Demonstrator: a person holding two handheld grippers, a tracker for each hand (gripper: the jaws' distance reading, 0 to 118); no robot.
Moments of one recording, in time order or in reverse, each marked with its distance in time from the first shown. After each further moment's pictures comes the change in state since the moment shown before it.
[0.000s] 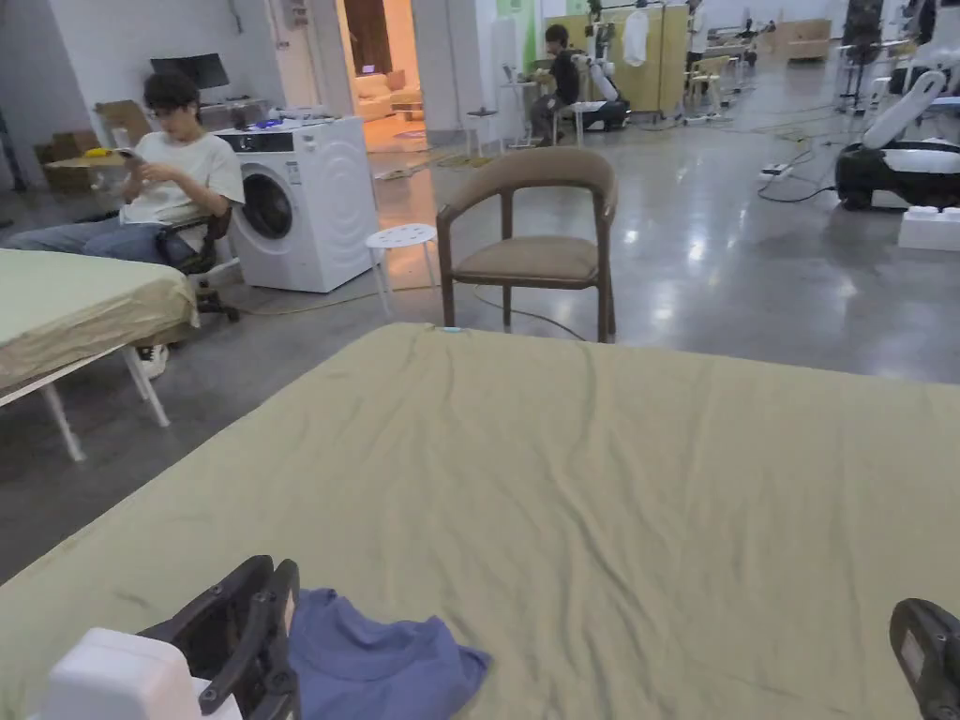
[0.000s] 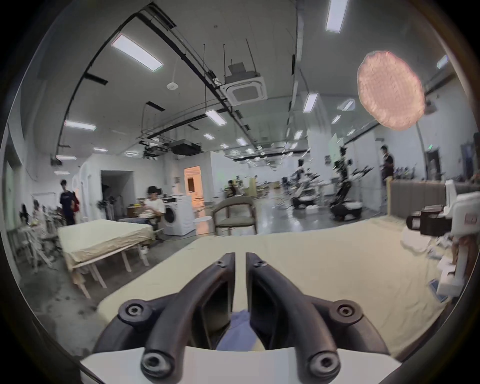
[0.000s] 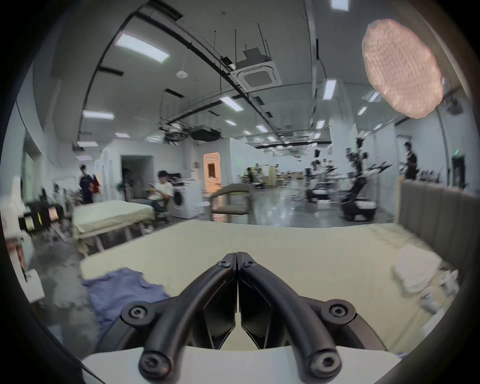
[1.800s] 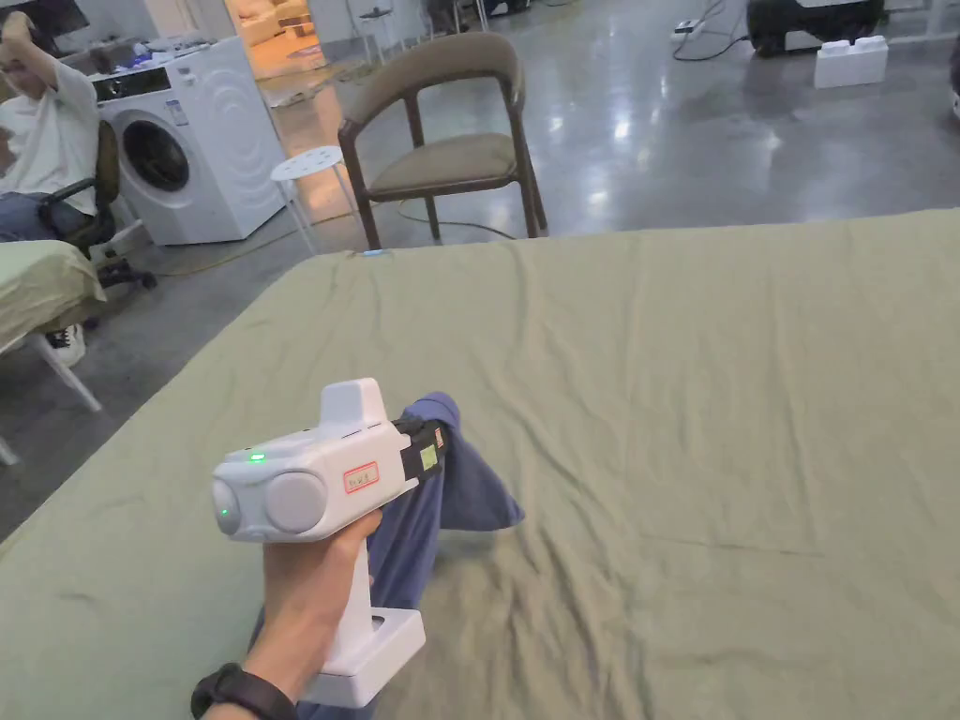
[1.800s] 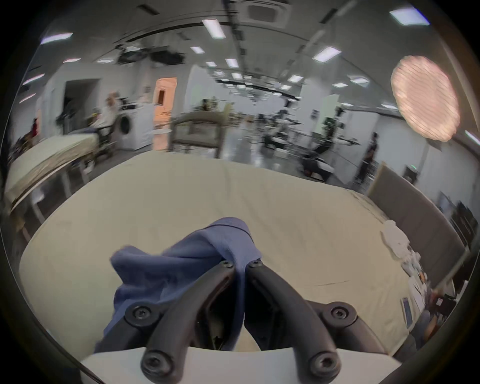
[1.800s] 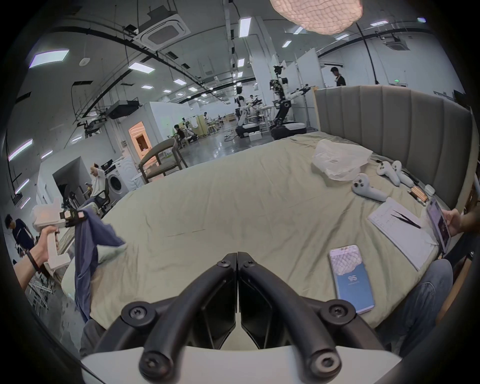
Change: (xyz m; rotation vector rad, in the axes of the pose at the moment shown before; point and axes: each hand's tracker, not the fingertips) left arm 0.092 -0.045 -0.300 -0.443 -0.453 0.234; right arm 0.123 -0.083 0.136 -0.318 -0.481 -0.301
